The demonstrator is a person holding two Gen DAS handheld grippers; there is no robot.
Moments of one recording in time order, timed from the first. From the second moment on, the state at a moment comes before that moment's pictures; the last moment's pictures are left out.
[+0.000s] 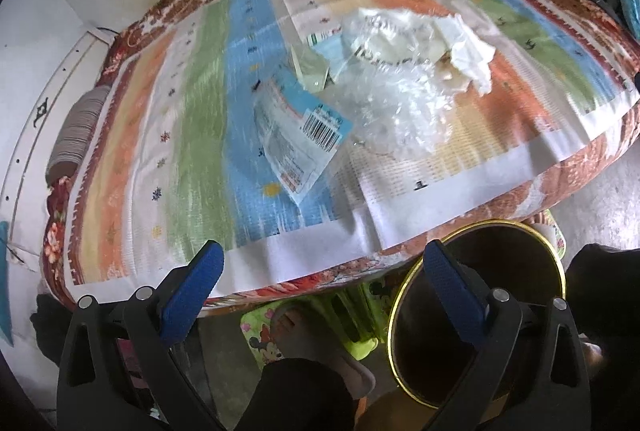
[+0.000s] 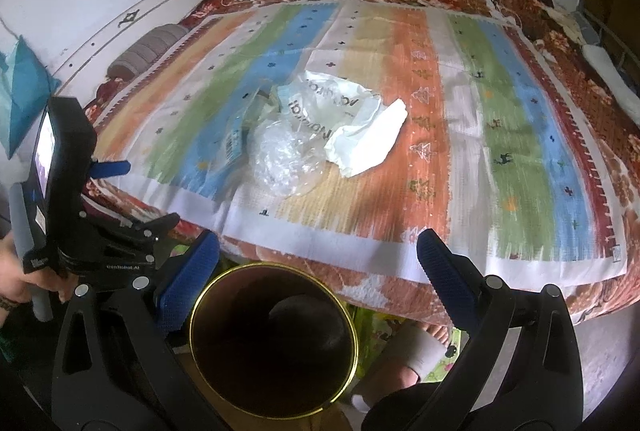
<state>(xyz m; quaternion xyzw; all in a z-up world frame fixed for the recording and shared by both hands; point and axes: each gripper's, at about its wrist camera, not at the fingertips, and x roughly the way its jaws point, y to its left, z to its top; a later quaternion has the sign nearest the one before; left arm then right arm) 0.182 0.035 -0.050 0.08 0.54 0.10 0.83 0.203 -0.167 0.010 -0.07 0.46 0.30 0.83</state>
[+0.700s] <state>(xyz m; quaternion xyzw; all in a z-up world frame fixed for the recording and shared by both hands) 0.234 0.037 -0.099 0.16 0.55 0.15 0.81 0.289 -0.156 -0.031 -0.01 0.50 0.27 0.82</state>
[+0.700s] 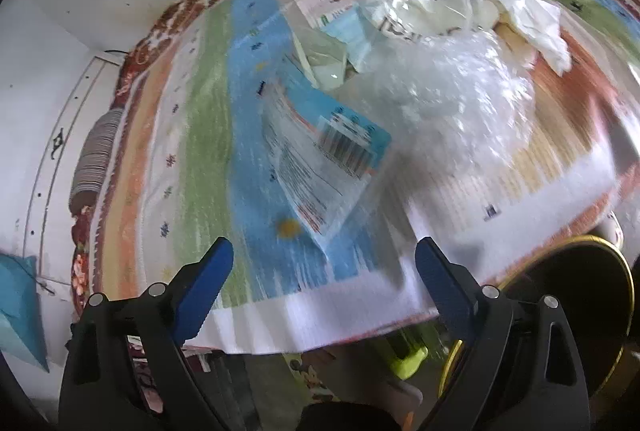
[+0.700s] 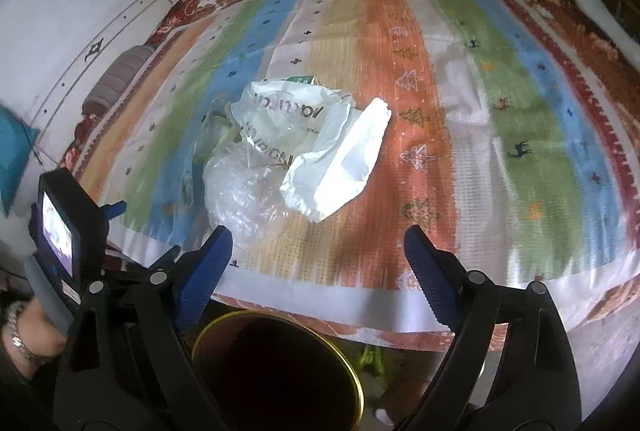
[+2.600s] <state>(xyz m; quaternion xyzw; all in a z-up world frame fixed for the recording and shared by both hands) 0.223 0.096 -0.021 -0.05 0.49 0.12 0.86 0.305 -0.139 -0.012 -0.04 0.49 0.30 0.82</state>
